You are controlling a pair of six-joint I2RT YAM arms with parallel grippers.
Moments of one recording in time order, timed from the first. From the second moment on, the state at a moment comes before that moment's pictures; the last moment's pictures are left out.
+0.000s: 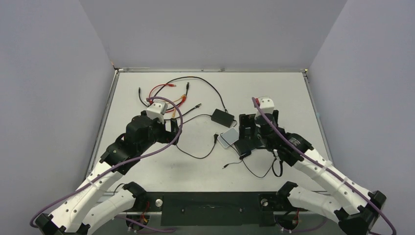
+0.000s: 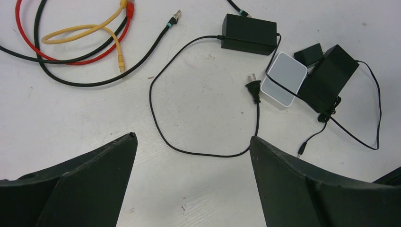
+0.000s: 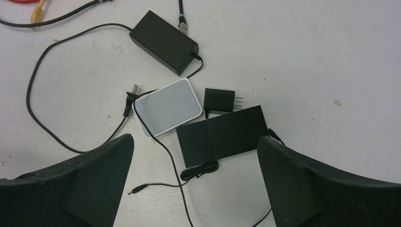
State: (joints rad) left arm -0.61 0.79 0.84 -0.50 -0.12 -0.26; right arm 0.72 0.91 0.91 -0.62 0.42 0.36
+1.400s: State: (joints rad) left arm -0.52 0.73 0.81 -0.52 -0.21 -0.25; right arm 0.79 1.74 1.33 -0.51 0.32 0.22
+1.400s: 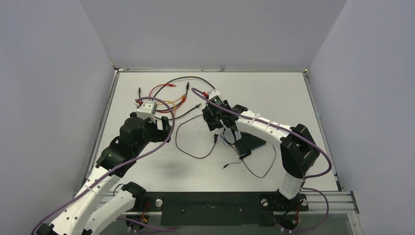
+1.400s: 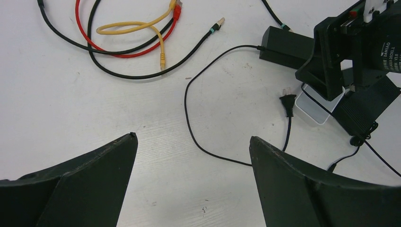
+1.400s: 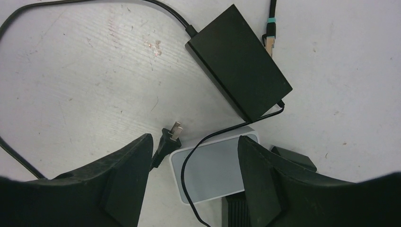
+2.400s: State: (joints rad) left arm -0.50 0.72 0.81 -0.52 -0.18 -0.25; right arm 0.82 1.61 1.10 -0.54 0.25 0.30
